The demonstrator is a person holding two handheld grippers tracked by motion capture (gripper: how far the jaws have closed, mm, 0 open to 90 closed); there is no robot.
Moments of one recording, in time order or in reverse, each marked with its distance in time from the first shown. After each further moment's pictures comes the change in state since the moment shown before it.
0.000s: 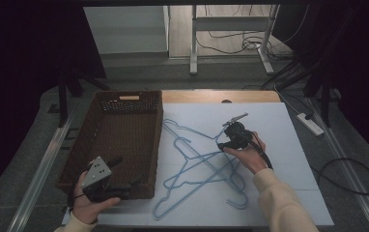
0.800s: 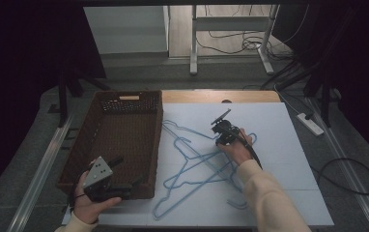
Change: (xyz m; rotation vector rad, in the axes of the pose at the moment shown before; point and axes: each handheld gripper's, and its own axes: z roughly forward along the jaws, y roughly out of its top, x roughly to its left) left arm -0.001 0.001 0.001 0.002 -0.002 0.003; right arm 0.008 0.024 0.038 0.197 -0.031 0.026
